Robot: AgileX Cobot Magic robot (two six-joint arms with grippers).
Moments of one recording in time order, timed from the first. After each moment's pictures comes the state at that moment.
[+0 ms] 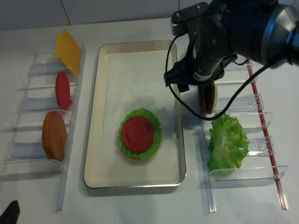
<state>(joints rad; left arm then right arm) 0.00 -0.02 -0.48 0.05 1.19 -0.06 0.59 1.73 -1.26 -0.16 0.85 0.44</state>
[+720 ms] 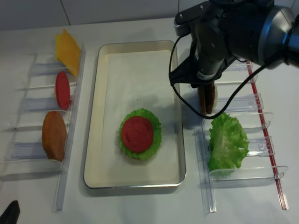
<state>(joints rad) 0.00 -0.02 -0.48 0.05 1.19 -0.06 0.59 1.74 -1.26 -0.26 0.88 0.51</state>
